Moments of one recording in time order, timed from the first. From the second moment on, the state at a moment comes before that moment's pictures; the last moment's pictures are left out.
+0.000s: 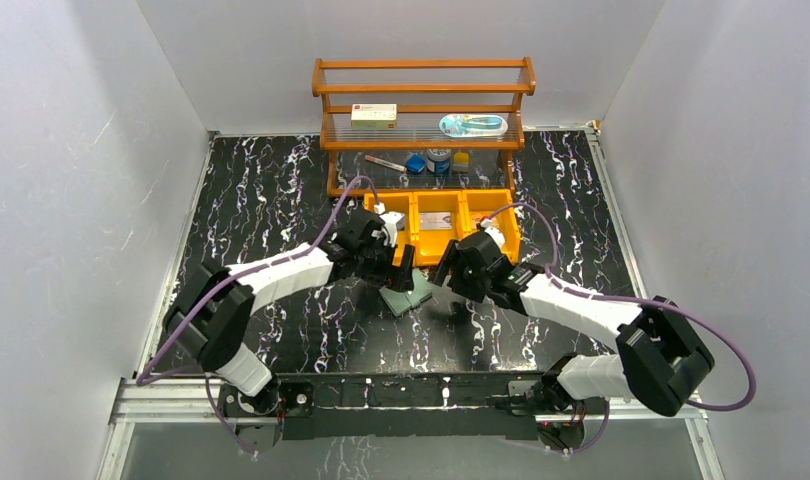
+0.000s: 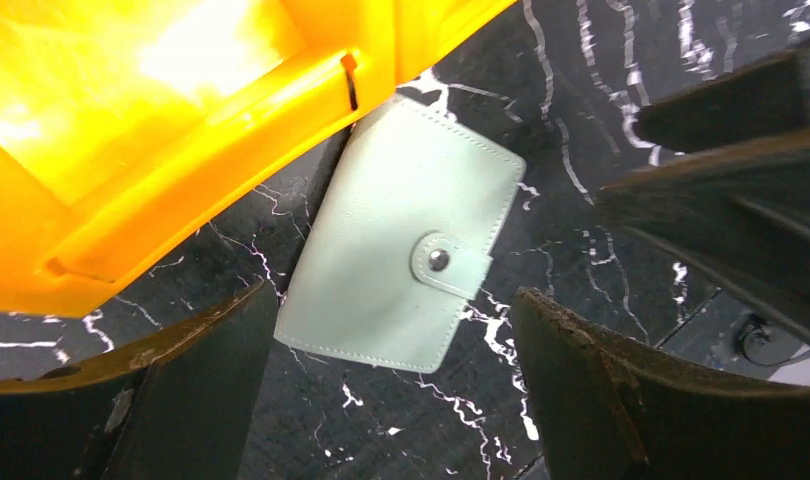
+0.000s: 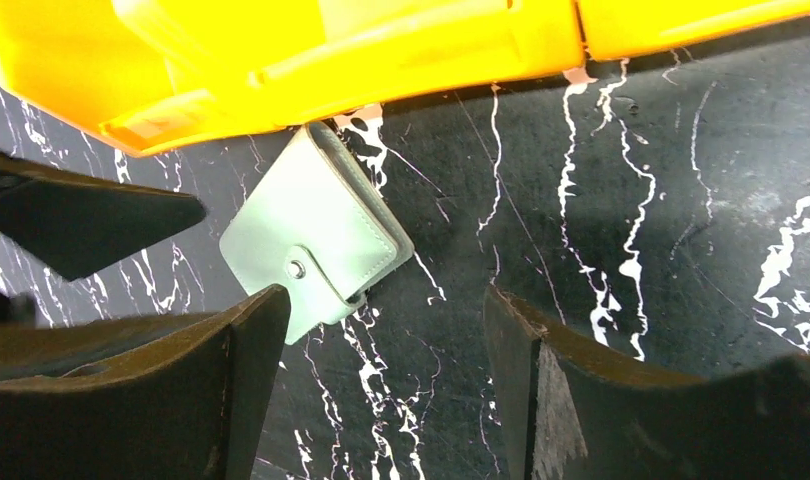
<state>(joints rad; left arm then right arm) -0.71 1.53 0.91 -0.26 0.23 -0.34 0.76 1.29 0.66 -0.21 0.10 0.99</state>
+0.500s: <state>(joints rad) -0.71 1.56 0.73 -0.13 0.38 -0.42 0.76 1.30 0.57 -0.12 0.03 1.03</state>
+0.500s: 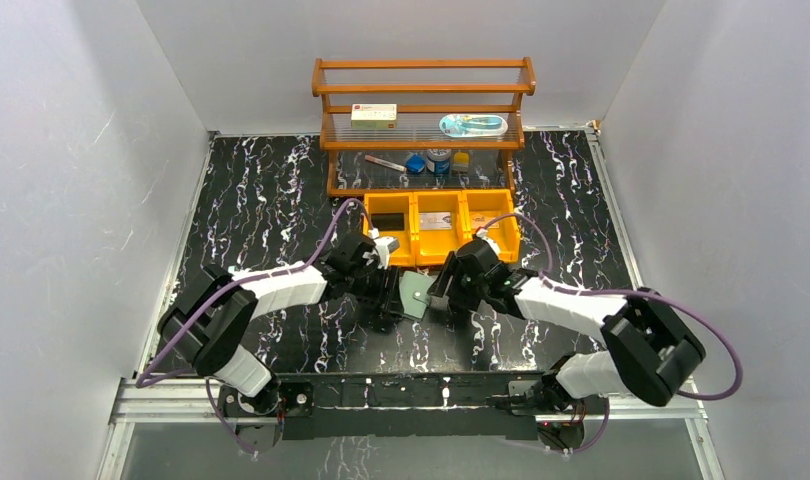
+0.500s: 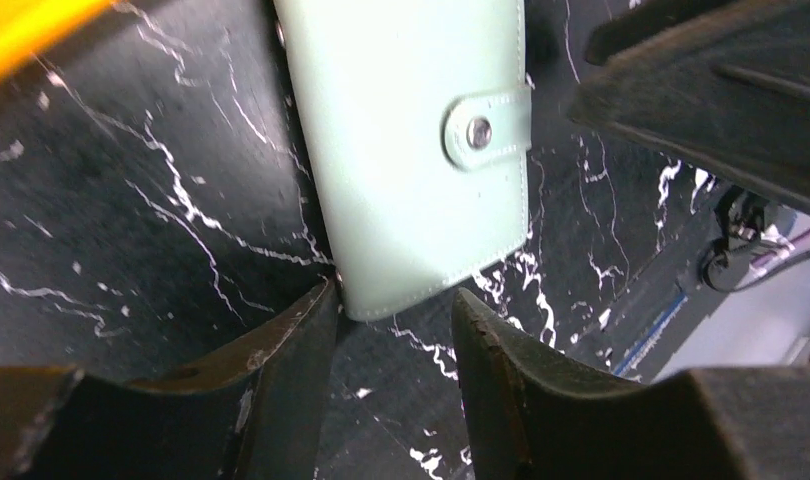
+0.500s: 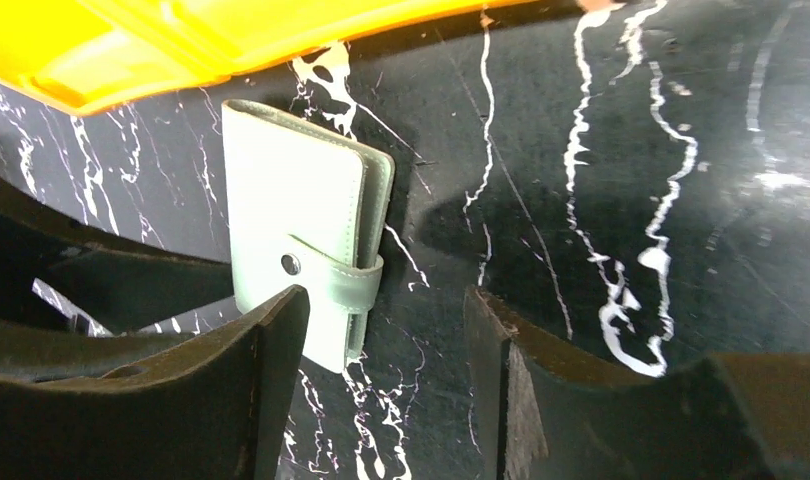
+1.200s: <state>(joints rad) -0.66 1.51 0.68 -0.05 0.30 -0.57 0.88 1.53 0.79 -0.25 0.12 0.89</state>
